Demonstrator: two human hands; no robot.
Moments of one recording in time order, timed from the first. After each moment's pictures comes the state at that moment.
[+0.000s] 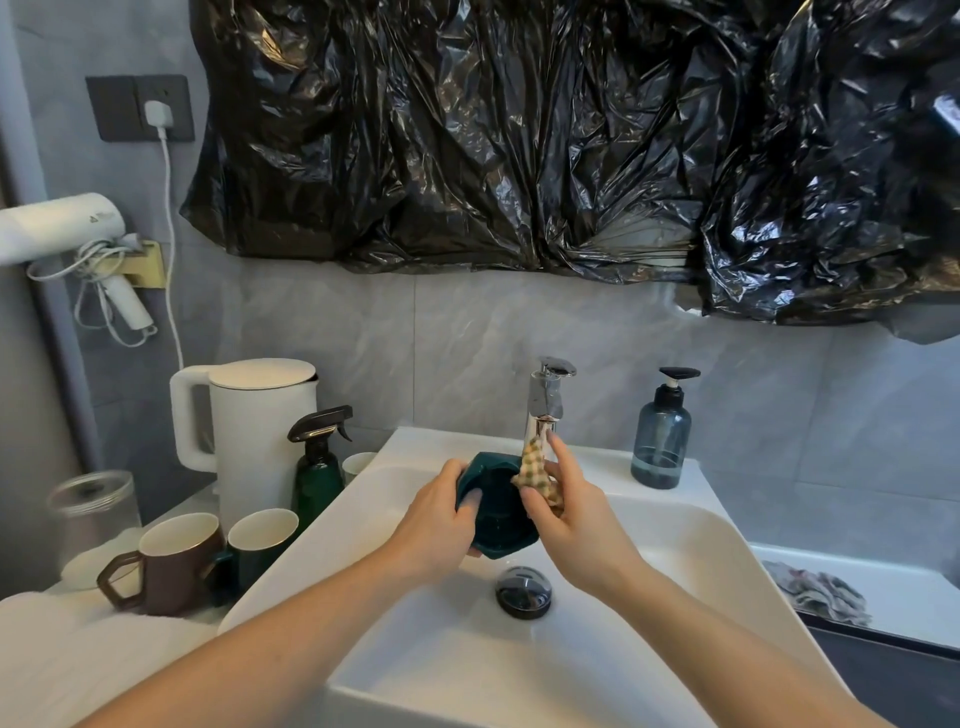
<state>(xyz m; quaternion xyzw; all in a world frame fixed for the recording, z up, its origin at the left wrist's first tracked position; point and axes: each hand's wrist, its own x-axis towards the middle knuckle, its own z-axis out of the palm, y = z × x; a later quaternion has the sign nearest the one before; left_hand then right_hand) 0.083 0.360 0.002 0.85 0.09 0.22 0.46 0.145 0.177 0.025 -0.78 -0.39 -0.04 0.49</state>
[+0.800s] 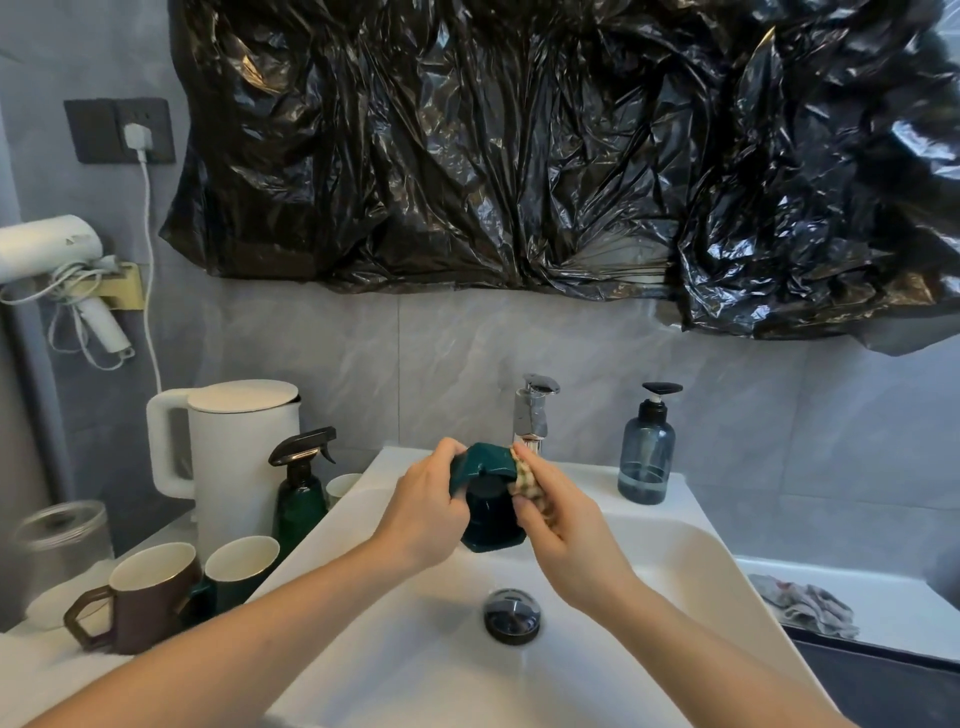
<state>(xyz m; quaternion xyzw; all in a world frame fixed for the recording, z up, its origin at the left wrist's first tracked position) 0.096 0.363 0.035 0.89 0.05 0.33 0.31 0.155 0.173 0.026 -0.76 -0.41 -0.11 0.48</state>
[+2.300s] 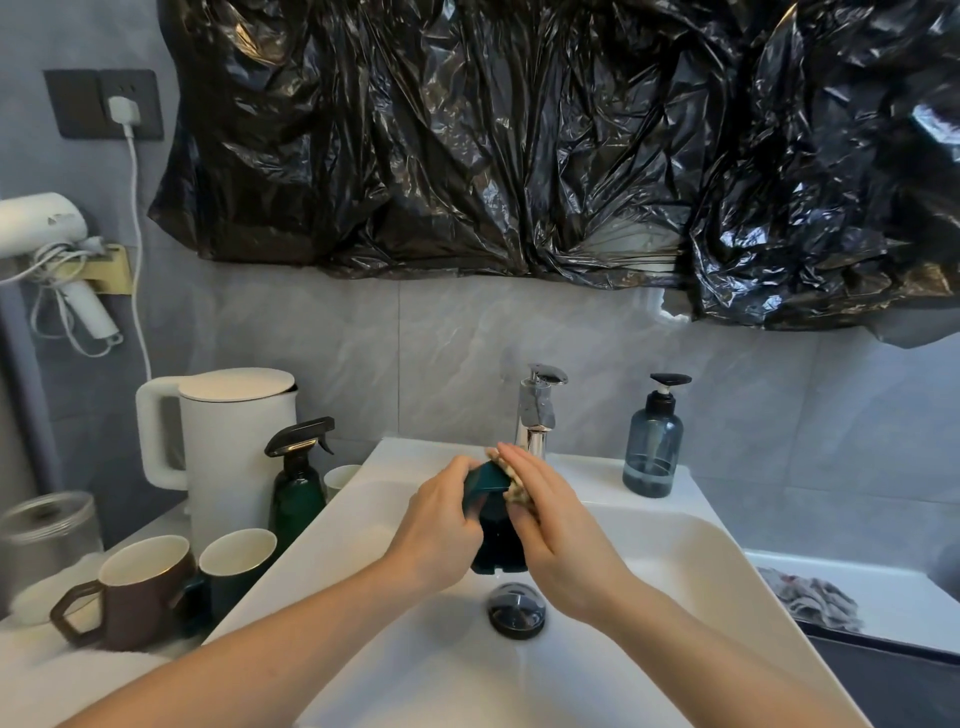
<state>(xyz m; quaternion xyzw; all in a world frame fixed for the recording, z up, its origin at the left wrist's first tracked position) 0.099 0.356 0.009 0.87 0.03 0.33 0.36 0.140 0.183 0.026 -0.79 -0.45 -0.10 0.40</state>
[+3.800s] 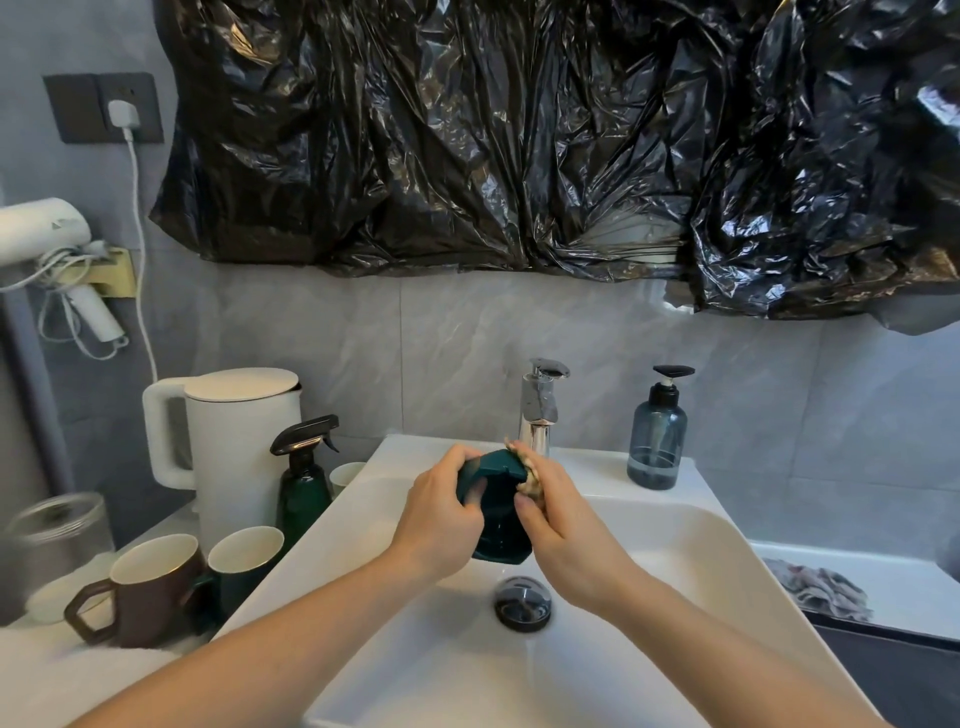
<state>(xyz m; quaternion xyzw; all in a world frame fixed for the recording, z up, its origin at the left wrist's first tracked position) 0.099 0.357 0.009 0.84 0.04 0.34 0.41 0.142 0.183 0.024 -0.77 -0.42 -0.02 0.48</state>
